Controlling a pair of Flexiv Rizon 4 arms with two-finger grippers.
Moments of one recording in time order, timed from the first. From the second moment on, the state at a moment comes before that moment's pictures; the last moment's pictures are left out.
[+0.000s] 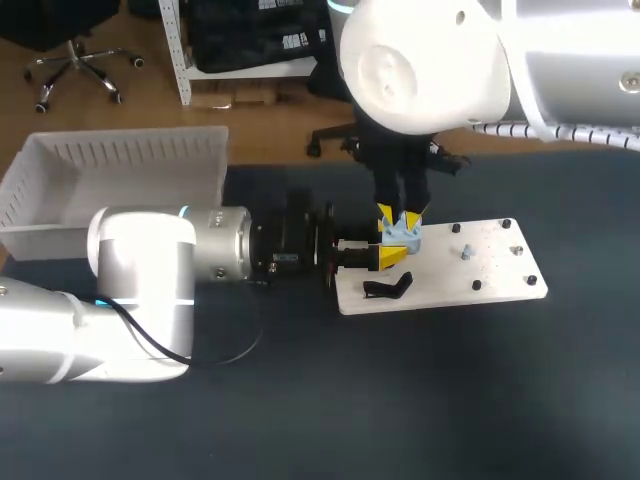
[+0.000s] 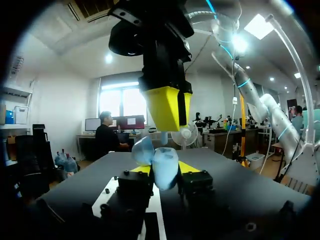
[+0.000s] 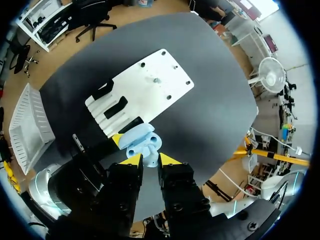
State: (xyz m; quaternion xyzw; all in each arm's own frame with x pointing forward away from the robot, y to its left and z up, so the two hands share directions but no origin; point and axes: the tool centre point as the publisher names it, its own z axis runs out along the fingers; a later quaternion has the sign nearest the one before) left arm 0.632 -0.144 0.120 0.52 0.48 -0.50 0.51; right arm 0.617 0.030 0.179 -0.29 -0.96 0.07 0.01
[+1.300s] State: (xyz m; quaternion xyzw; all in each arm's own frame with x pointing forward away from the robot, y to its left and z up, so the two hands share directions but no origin) left arm 0.632 -0.144 0.120 0.52 0.48 -0.50 0.51; right arm 0.618 0.025 0.171 -0.30 -0.95 0.07 0.01
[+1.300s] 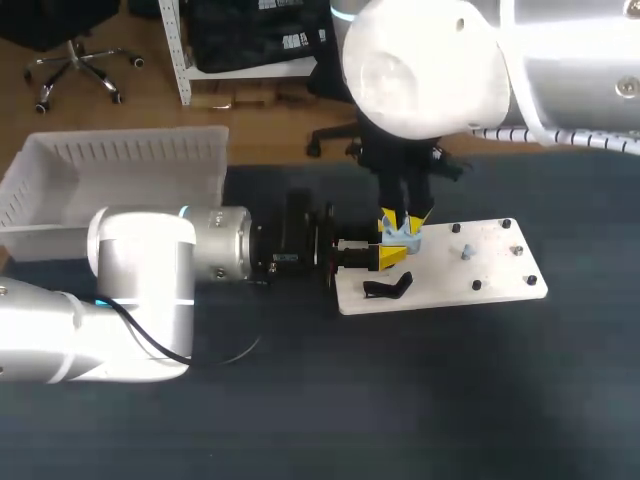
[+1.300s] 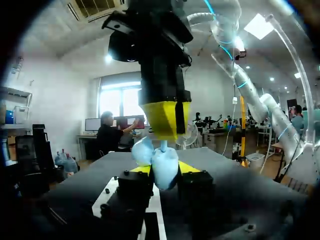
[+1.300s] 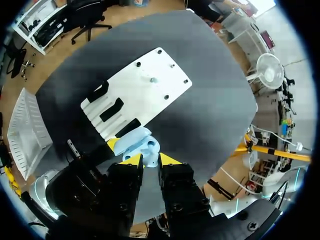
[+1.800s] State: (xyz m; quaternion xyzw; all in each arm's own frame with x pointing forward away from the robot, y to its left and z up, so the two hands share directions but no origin) left arm 0.631 -0.144 0.120 0.52 0.48 -0.50 0.51; right arm 0.620 0.021 0.166 -0.31 -0.95 0.08 0.01
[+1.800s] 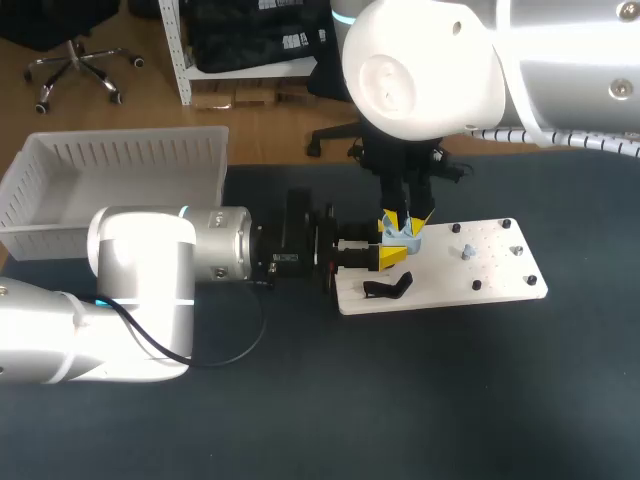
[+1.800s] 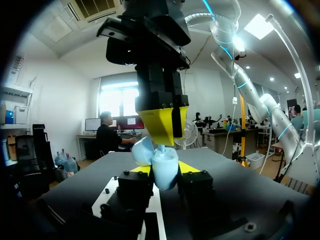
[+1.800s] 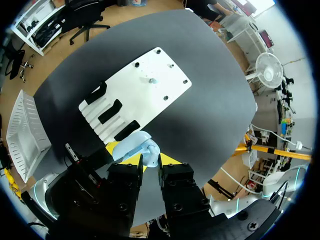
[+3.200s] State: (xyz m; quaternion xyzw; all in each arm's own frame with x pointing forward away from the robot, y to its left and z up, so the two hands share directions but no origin) left arm 0.632 -0.144 0.120 0.52 0.48 -0.50 0.51; right arm 0.599 0.005 0.187 -0.29 -0.96 0.00 0.01
